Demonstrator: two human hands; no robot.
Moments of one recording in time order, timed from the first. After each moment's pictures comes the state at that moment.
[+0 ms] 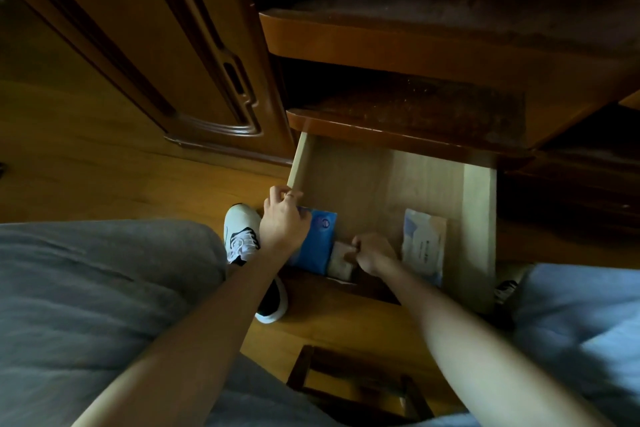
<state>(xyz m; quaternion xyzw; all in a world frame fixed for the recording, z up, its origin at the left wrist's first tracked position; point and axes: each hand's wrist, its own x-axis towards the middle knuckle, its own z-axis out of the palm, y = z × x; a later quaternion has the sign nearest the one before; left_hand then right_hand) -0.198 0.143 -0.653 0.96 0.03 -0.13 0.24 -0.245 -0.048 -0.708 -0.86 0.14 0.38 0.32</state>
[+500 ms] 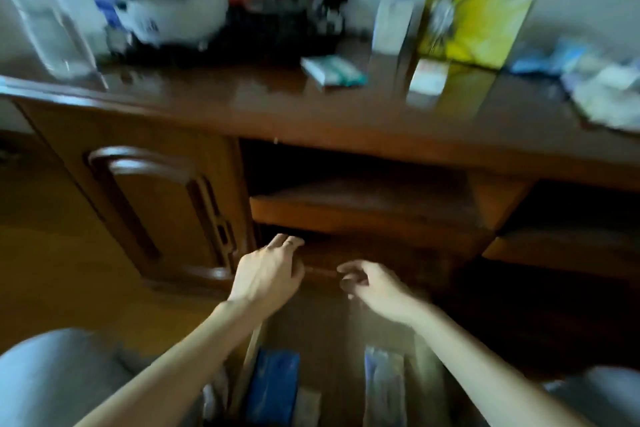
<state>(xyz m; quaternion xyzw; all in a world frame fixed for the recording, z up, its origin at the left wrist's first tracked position) -0.140 0.102 -0.441 0.97 -0.18 0.09 0.12 -0.175 -0.124 -0.469 -0.88 0.05 0.17 0.45</state>
